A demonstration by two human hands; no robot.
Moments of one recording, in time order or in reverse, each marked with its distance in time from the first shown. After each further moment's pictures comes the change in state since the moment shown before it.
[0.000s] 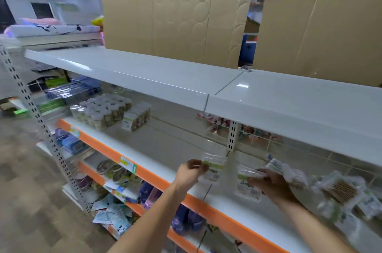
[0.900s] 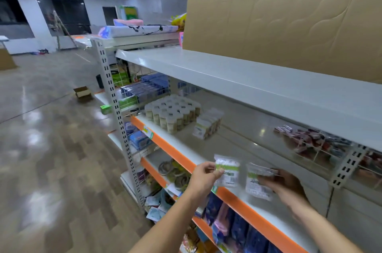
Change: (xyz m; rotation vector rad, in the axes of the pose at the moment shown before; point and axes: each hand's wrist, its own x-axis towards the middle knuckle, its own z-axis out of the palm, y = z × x) left_hand 0.043 -0.027 -0.240 -0.058 0.223 0.044; right_hand 0.077 -0.115 0.248 0.181 -0.107 -0.058
